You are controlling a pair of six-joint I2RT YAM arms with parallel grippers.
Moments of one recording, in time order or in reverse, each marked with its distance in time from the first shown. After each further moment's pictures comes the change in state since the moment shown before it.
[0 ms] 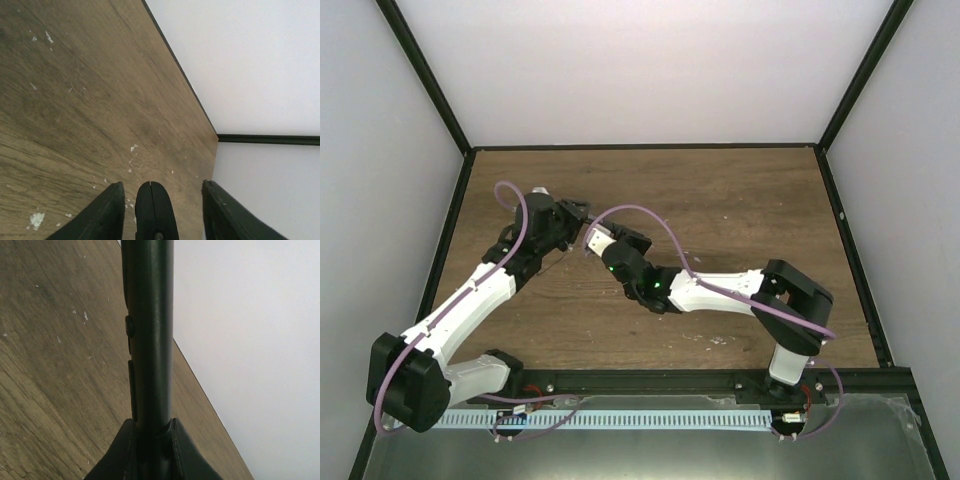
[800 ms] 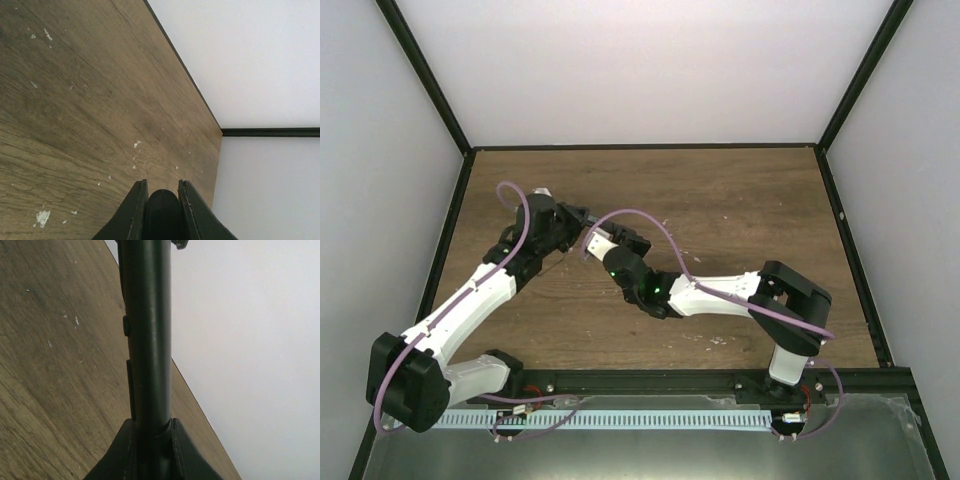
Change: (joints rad) left arm -0.005 0.000 -0.002 -0.006 0.006 0.032; right arm 0.019 0.005 -0.032 0.106 0.043 -0.069
